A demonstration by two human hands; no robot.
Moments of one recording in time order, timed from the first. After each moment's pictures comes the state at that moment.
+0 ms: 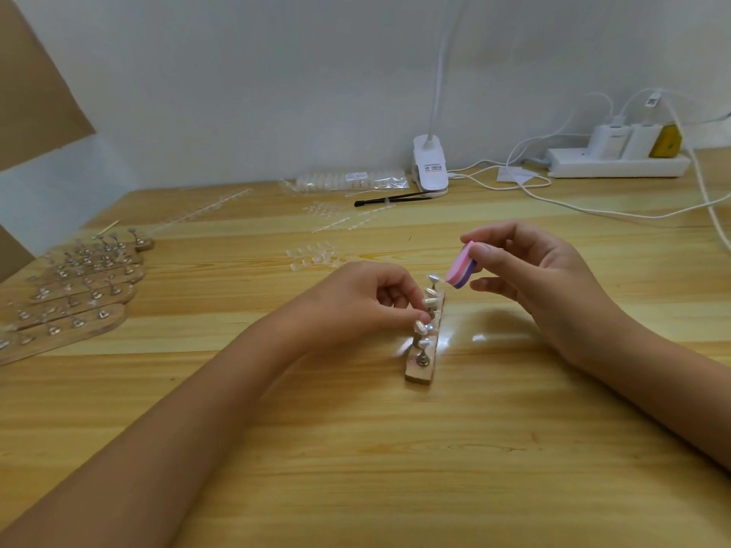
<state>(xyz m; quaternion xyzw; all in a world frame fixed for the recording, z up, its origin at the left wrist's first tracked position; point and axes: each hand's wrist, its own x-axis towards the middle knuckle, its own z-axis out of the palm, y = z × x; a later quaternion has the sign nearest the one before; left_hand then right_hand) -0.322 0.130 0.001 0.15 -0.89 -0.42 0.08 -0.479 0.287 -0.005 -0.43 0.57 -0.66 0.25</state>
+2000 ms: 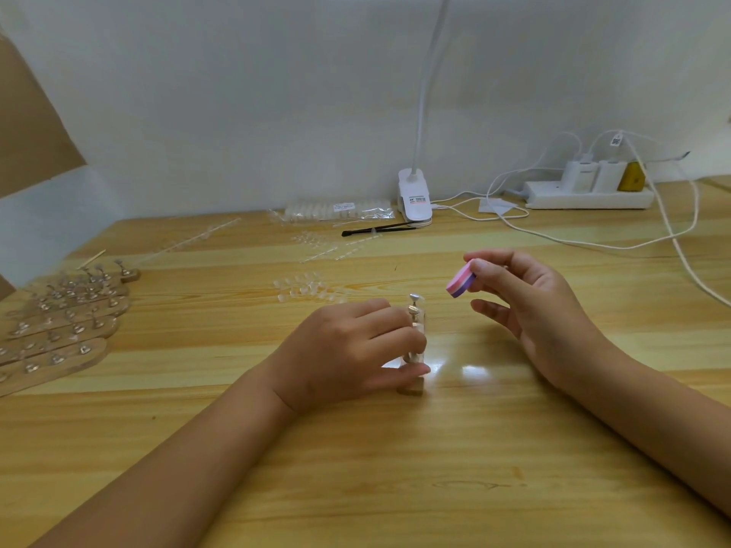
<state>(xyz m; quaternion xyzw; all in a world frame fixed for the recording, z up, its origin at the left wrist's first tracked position) -0.320 0.133 -0.014 -0.16 -0.91 0.07 0.38 -0.492 0.283 -0.004 -0.32 0.55 -0.72 0.28</state>
